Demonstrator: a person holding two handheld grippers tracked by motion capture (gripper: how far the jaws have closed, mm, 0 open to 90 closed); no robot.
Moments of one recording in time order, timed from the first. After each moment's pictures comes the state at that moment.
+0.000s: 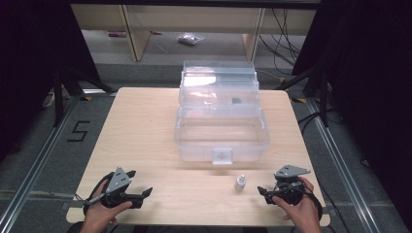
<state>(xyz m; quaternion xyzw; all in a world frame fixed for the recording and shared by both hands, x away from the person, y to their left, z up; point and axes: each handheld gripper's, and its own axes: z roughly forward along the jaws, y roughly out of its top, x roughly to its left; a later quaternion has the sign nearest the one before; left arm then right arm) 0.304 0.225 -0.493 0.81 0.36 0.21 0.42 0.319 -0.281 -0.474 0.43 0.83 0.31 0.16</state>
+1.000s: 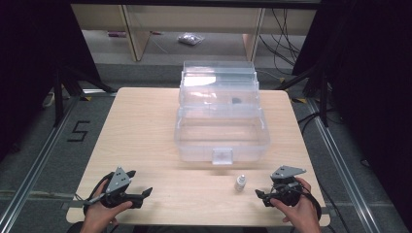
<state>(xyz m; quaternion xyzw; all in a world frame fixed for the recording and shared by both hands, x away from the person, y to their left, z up) 0.304 0.224 -0.493 0.81 0.37 0.21 0.42 0.315 -0.270 -0.469 0.41 0.85 0.30 0.14</state>
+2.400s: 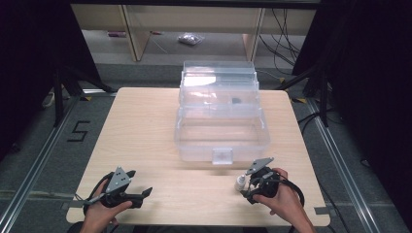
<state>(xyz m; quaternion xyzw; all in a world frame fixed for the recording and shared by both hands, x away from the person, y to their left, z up) 0.304 0.224 -0.494 0.80 0.37 0.21 0.42 0.338 -0.214 -0.451 0.31 0.92 0.21 0.11</state>
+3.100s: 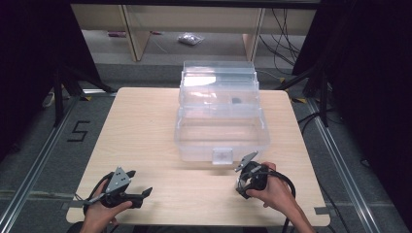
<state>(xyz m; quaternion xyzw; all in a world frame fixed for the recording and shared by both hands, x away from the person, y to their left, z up) 0.304 0.224 -0.494 0.80 0.37 0.21 0.42 0.360 -0.191 -0.456 0.28 0.94 0.16 0.09</state>
